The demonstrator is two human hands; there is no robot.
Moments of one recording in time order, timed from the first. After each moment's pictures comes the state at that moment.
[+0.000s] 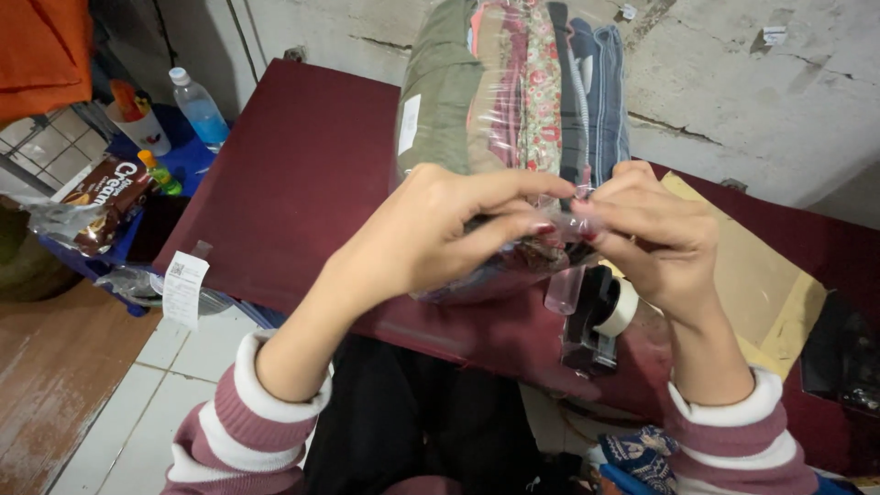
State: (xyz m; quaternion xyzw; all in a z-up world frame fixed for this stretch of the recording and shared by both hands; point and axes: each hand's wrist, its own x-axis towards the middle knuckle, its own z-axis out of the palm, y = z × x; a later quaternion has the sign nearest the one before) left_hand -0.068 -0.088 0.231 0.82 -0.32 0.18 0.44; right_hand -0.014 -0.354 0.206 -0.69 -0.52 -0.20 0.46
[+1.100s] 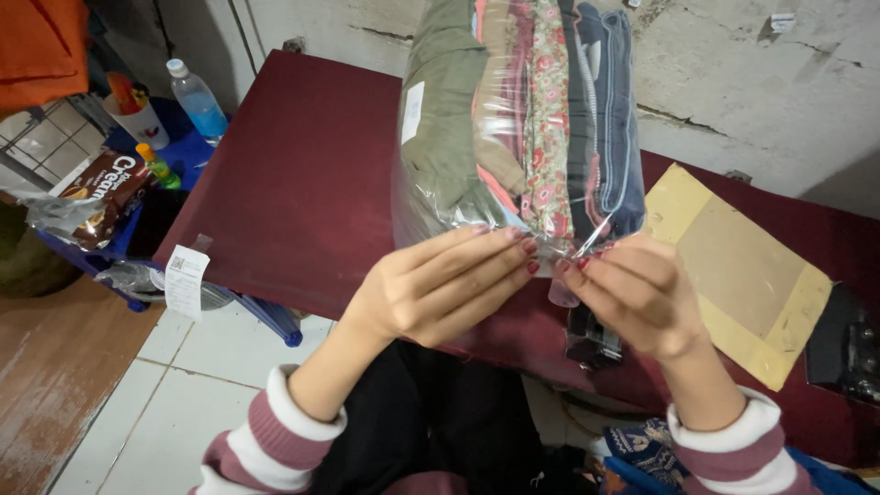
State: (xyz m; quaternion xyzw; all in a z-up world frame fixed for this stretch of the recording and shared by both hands) left_hand -0.093 -0.077 0.168 0.72 -0.45 0.52 0.12; right_hand -0.038 -0.361 0.165 -0.65 -0.58 -0.48 0.10
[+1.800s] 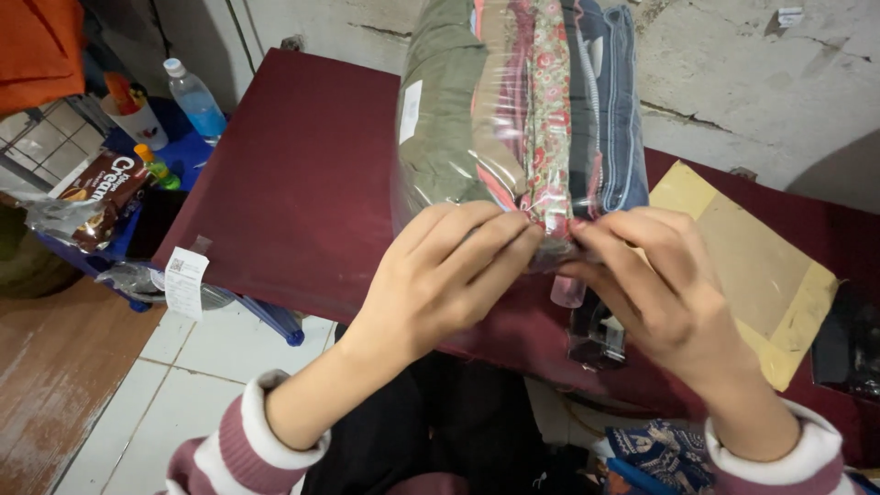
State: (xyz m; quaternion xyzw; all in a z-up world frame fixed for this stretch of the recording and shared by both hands) left_hand -0.108 -0.097 0.191 0.80 -0.34 0.47 0.16; right_hand -0.087 -0.326 0.232 -0.81 -0.45 -0.35 0.12
